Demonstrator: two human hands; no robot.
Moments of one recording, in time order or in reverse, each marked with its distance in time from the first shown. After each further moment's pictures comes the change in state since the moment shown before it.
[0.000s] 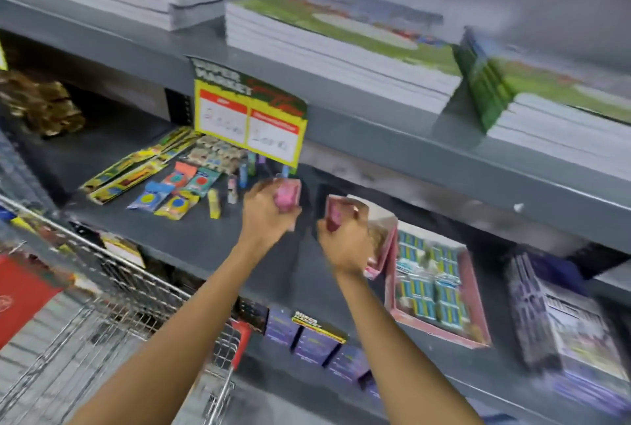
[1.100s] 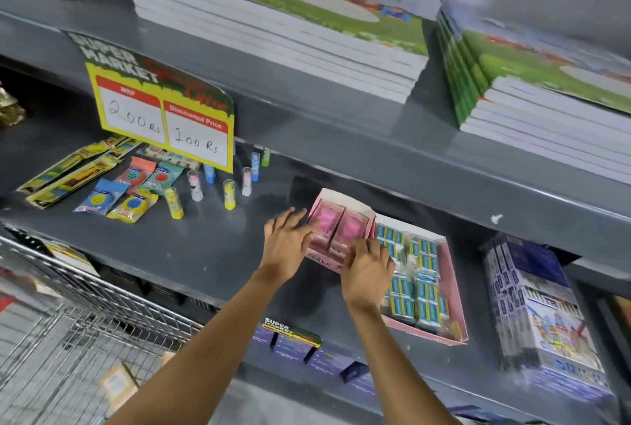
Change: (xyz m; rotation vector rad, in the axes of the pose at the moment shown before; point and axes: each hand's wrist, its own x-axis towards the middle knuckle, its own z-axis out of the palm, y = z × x) left_hand -0.022 -0.025 0.114 0.413 -0.226 0.292; right_hand -0.012 0.096 -0.007 -0.325 -0.031 0.020
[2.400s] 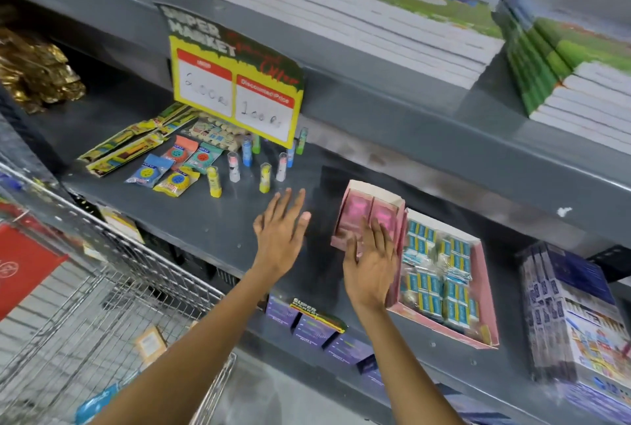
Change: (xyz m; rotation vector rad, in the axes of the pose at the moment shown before) left_hand -0.046 -0.033 -0.040 -0.160 0.128 -0.267; right_hand -0.024 -0.034 0.010 0.312 0.073 -0.142
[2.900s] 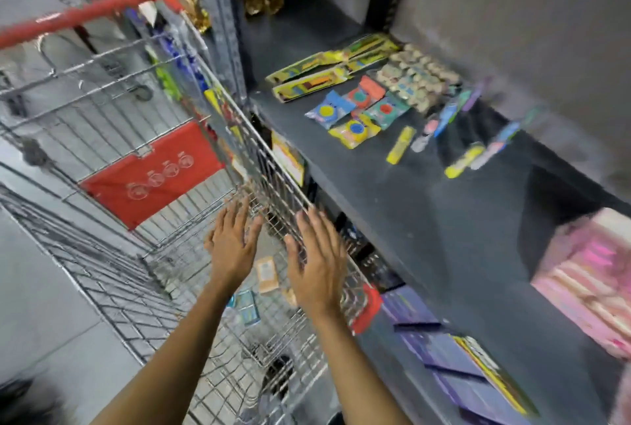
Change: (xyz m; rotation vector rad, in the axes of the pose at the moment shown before) left_hand -0.135 -0.283 -0.093 0.125 0.194 -0.716; right_hand -0.157 -0.180 0.178 0.403 -0.467 -0.487
